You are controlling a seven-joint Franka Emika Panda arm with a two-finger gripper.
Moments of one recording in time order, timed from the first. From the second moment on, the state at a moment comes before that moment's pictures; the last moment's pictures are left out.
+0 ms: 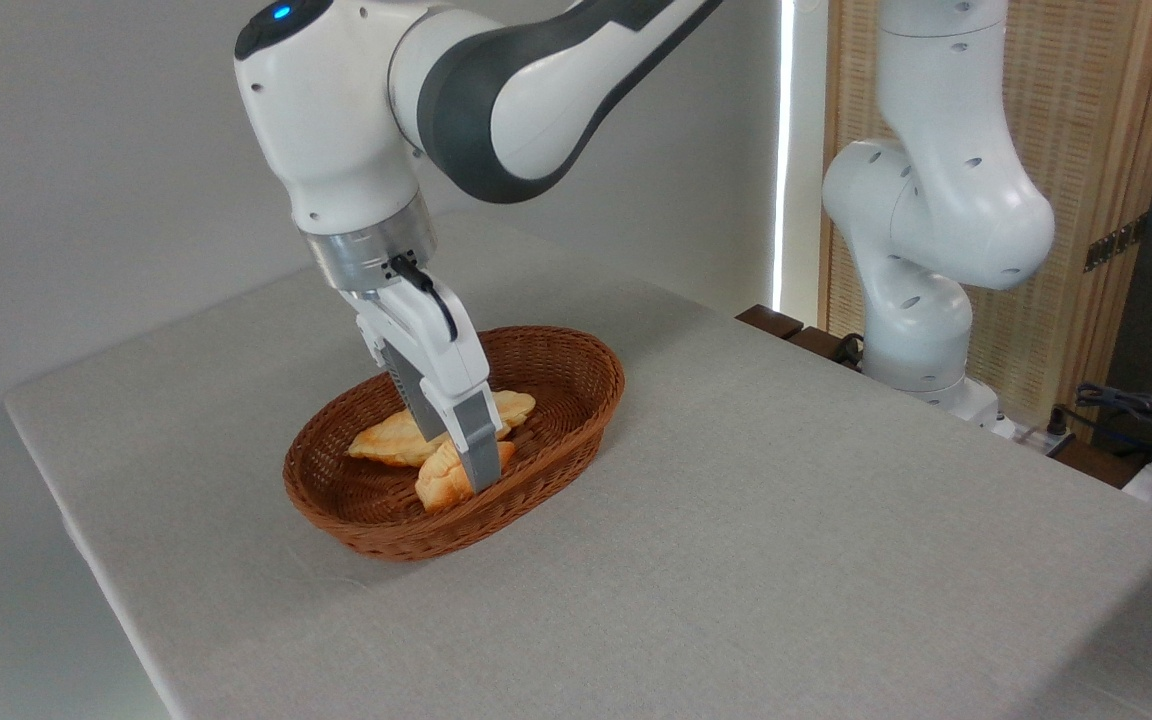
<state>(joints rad) -0.15 0.07 0.00 -1.85 -0.06 1.81 0.73</state>
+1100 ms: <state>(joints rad) -0.18 0.09 0.00 -1.85 -0.06 1.81 0.75</state>
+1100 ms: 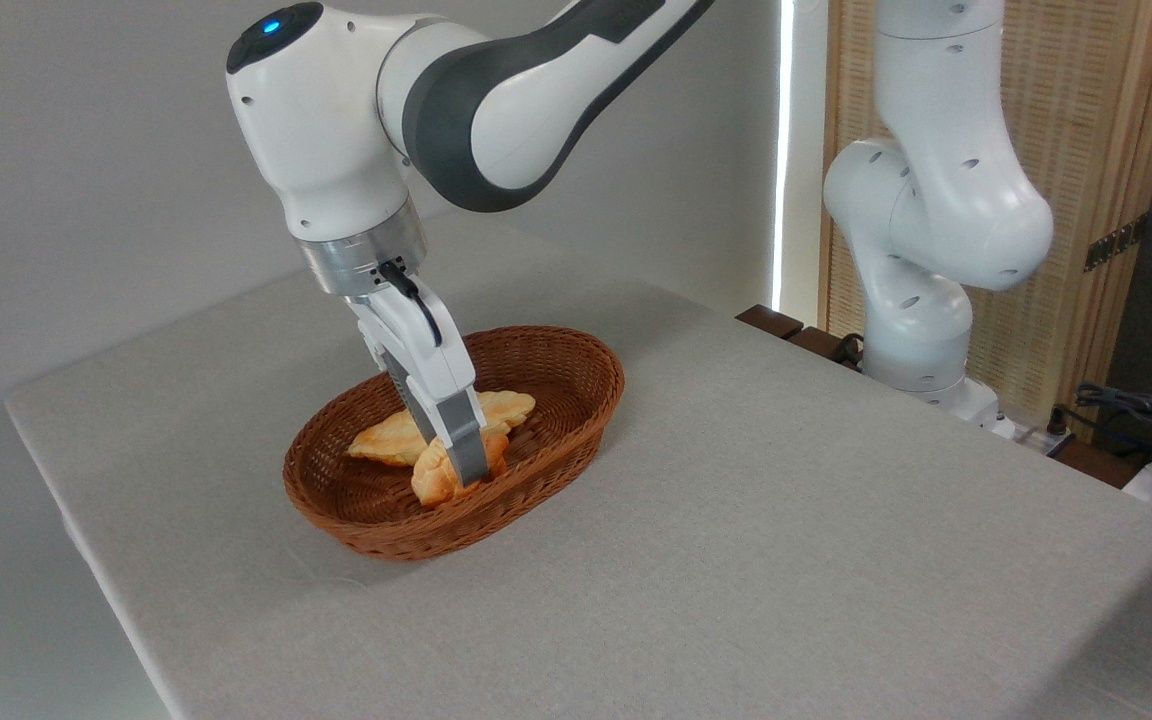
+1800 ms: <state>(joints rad) -0.19 0.09 0.00 -1.85 -0.06 1.81 0.75</state>
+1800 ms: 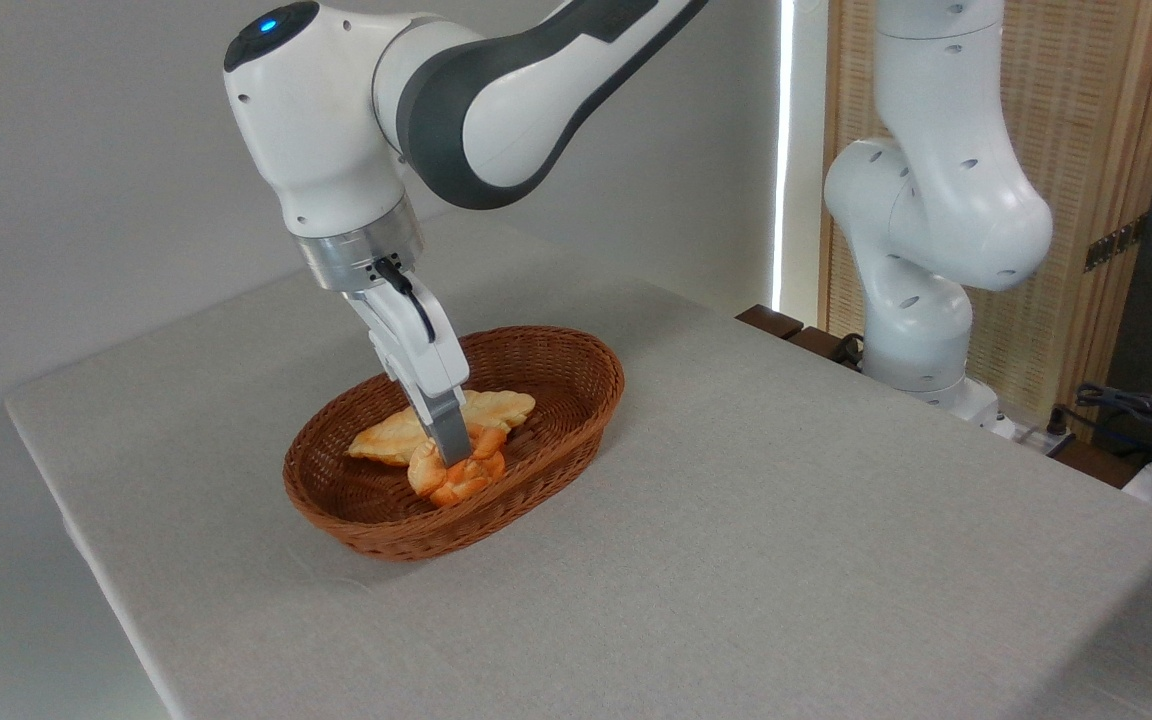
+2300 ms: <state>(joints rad) -0.19 0.06 0.00 -1.84 -0.06 1.81 0.75</state>
